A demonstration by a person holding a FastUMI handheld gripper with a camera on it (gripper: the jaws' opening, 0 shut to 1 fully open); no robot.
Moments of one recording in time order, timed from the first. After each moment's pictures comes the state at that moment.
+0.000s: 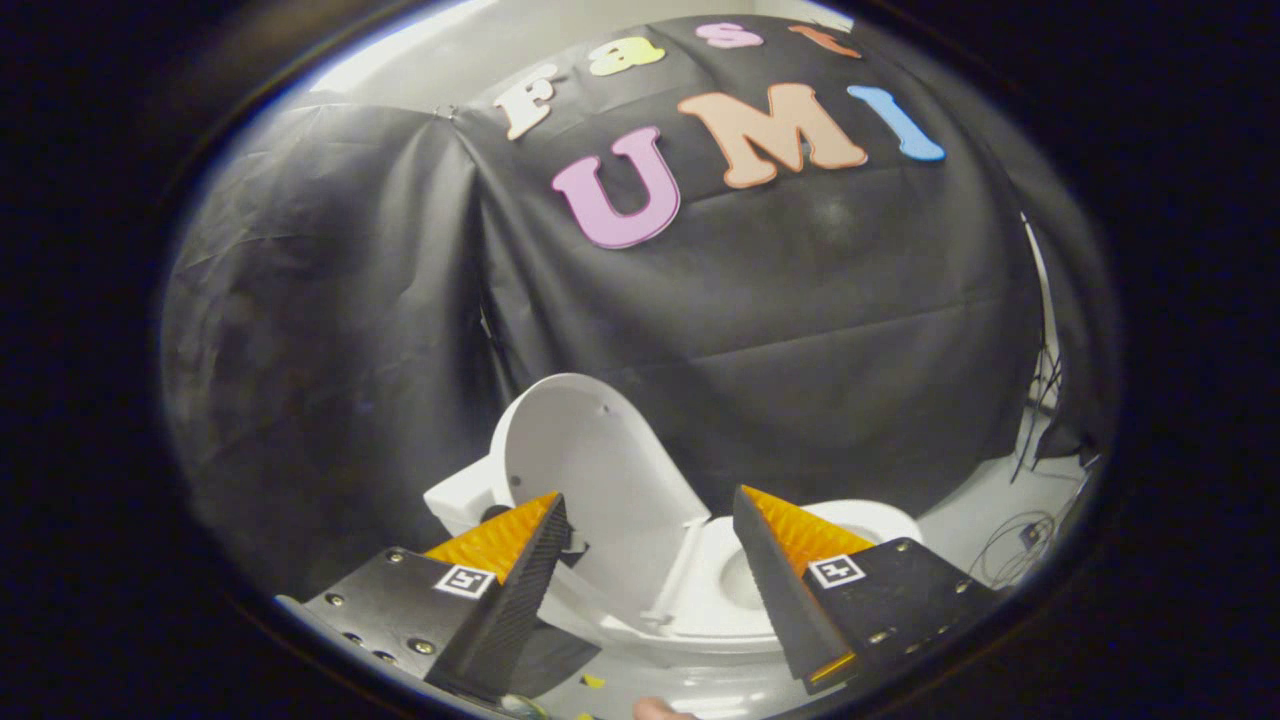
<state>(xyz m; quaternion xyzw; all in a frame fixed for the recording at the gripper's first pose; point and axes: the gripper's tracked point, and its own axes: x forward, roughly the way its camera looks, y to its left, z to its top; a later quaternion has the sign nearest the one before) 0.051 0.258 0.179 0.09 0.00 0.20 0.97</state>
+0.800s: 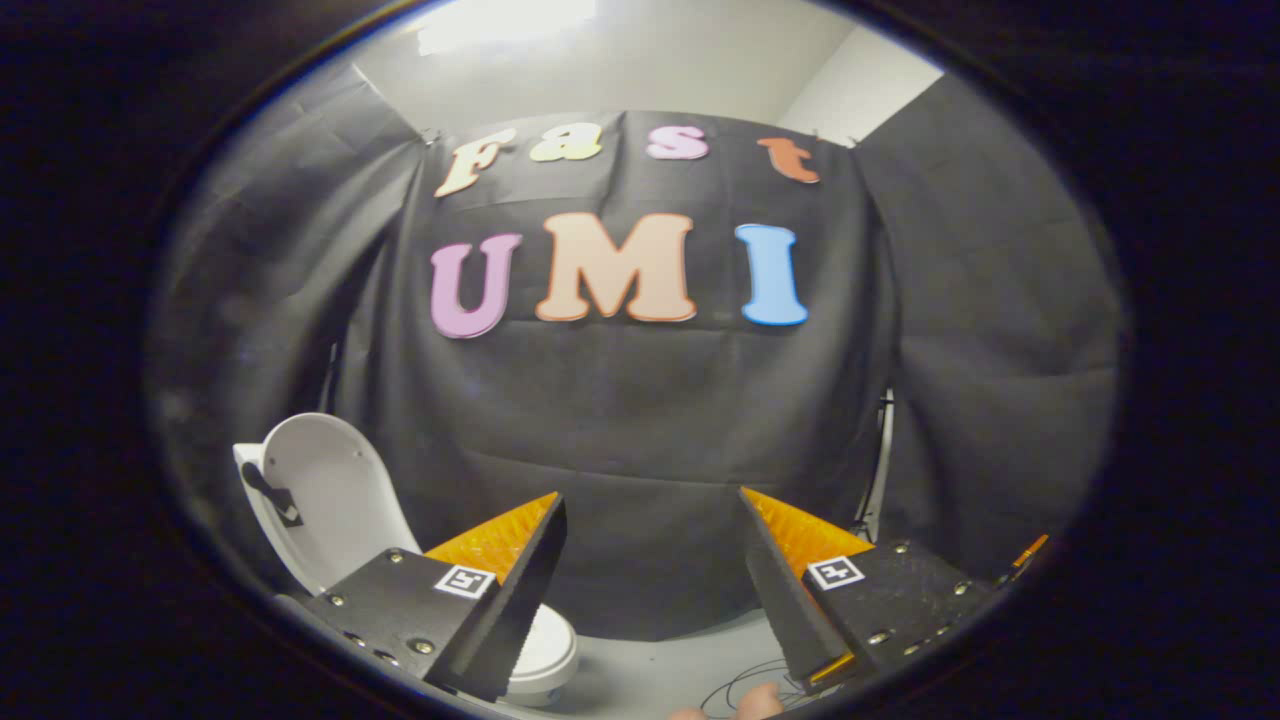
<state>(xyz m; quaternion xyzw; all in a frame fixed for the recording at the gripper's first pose) 0.083 -0.117 0.265 -0.01 -0.16 0.02 0.99</state>
